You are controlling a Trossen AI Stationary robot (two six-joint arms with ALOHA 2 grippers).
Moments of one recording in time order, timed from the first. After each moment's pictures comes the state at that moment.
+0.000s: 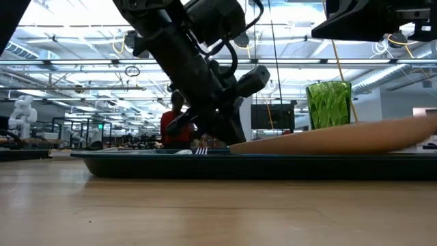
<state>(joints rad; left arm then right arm) -0.14 2.02 1.23 -0.12 -0.37 -1.02 0.42 0.95 0.44 0.18 0.39 -0.38</state>
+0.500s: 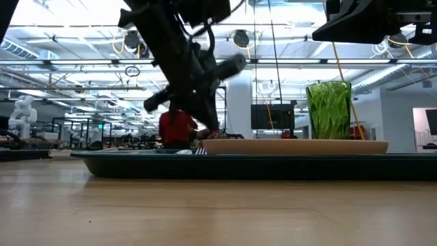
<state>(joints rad) -0.15 1.88 1.23 -0.39 -0.46 -1.08 0.42 0.95 0.44 0.16 0.39 -0.39</state>
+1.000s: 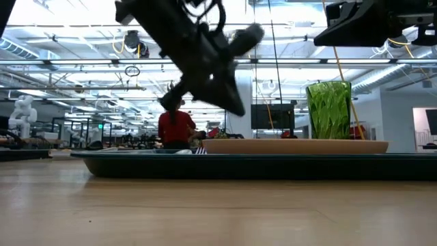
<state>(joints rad) -0.22 1.91 1.24 -0.17 -0.50 -1.01 0.42 0.95 0.44 0.13 0.39 -0.33</state>
